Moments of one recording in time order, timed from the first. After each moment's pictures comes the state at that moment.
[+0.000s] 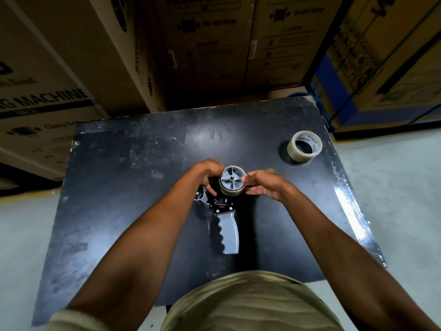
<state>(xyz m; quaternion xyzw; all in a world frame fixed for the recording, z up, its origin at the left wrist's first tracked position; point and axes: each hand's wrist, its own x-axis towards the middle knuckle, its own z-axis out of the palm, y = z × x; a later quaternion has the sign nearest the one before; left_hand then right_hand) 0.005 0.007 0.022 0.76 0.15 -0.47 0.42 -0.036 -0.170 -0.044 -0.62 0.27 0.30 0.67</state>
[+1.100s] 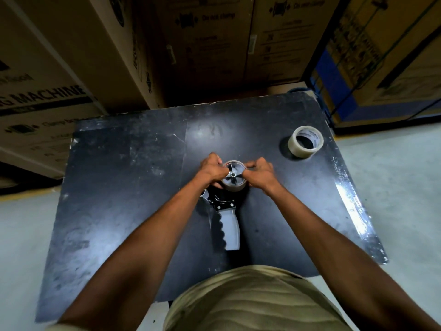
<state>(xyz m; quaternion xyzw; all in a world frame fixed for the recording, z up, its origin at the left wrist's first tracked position) -0.015 0.007 0.011 0.84 0.15 -0.28 0.44 -0.031 -0.144 -0.054 -0.88 0.22 0.14 0.41</state>
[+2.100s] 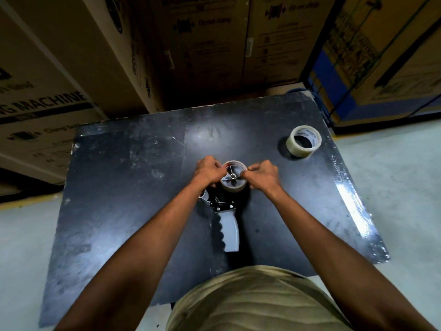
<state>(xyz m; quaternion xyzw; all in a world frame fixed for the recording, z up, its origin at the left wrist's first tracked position) -0.013 0.015 0.008 0.90 0.09 -0.26 0.33 -0.047 -0.145 -0.030 -0.87 0.26 0.11 0.42</state>
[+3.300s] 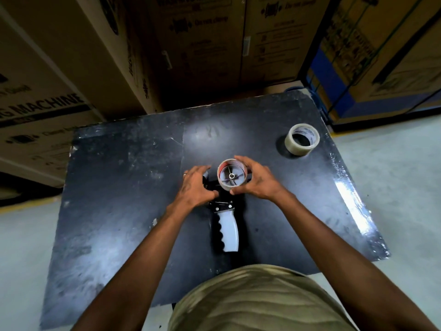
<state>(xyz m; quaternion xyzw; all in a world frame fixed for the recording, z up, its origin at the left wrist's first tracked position) -0.051 0.061 -0.010 0.94 -0.04 -0.20 0.28 -0.064 -0.155 -0.021 -0.87 0.02 0.15 0.47</state>
